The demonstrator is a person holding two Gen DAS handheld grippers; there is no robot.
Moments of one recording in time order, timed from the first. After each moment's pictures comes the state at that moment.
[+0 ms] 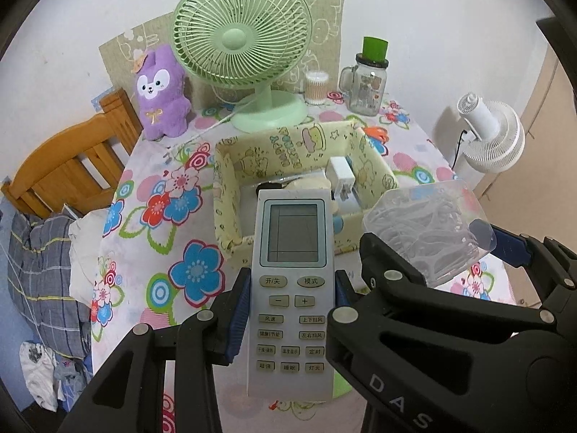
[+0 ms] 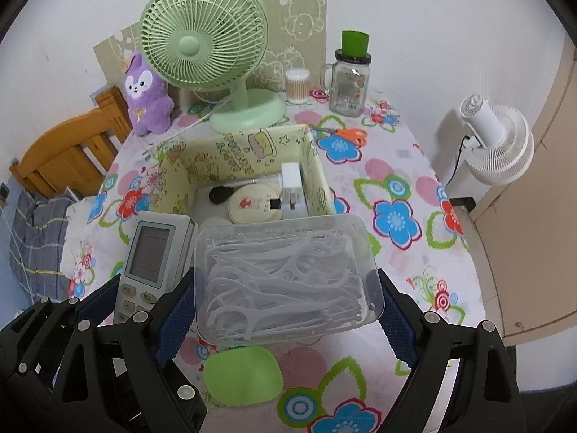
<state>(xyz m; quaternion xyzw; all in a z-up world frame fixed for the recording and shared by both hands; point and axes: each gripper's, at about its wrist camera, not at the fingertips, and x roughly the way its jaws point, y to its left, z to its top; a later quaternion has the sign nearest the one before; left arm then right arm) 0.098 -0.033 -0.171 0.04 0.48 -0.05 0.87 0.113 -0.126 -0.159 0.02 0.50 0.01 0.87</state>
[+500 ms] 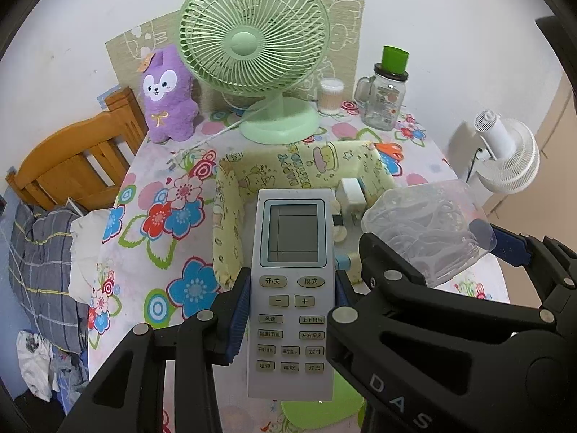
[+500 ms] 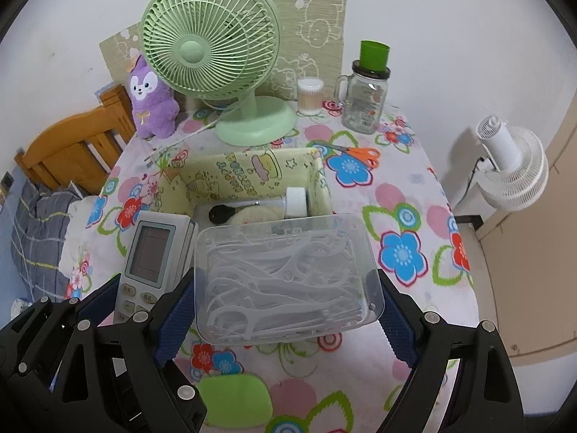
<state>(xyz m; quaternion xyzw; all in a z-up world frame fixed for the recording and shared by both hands) 0.132 -0.037 -0.170 0.02 0.48 -0.02 0.88 0.156 -0.130 -0.161 0.00 0.50 0.04 0.87</state>
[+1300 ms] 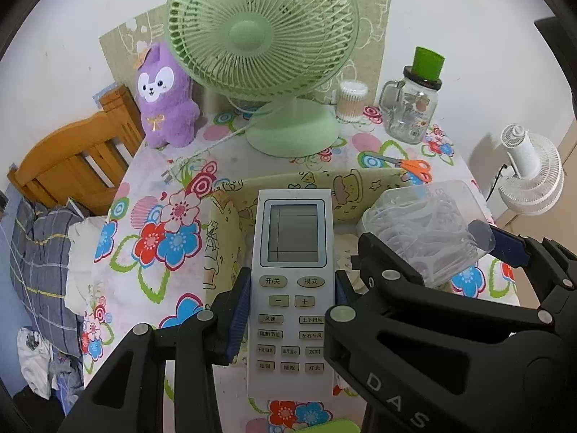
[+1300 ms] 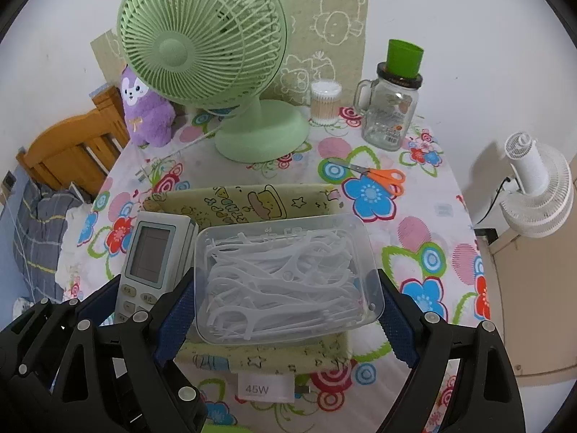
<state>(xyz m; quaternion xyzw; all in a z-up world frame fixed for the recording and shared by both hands) 0.198 -0.038 -0.190 0.01 0.49 0.00 0.87 0.230 -0.128 -0.187 0.00 0.51 0.06 0.86</state>
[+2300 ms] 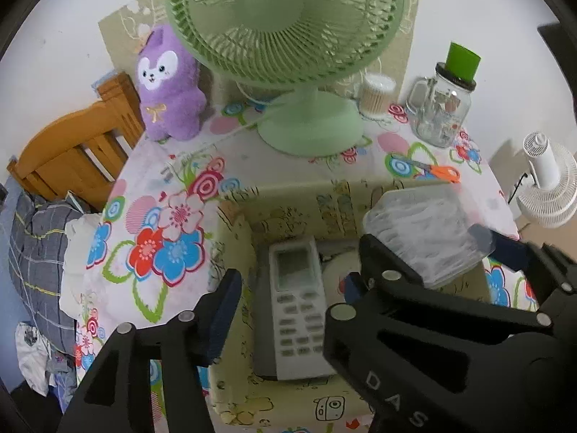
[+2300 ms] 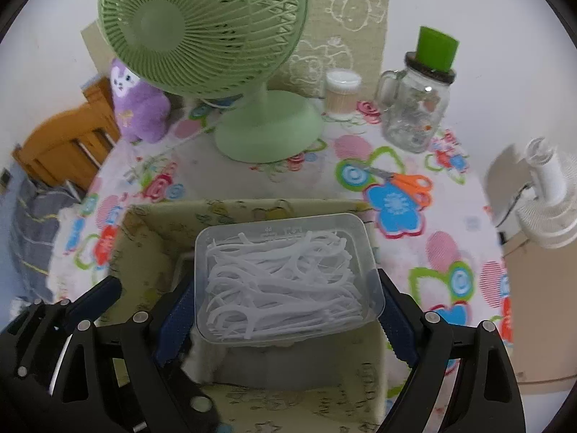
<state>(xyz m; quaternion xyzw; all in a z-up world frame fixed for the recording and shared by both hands) 0.234 -0.020 -0.213 0.01 0.50 0.02 0.87 0.270 -0.111 -0.215 0.02 0.52 0.08 0.85</state>
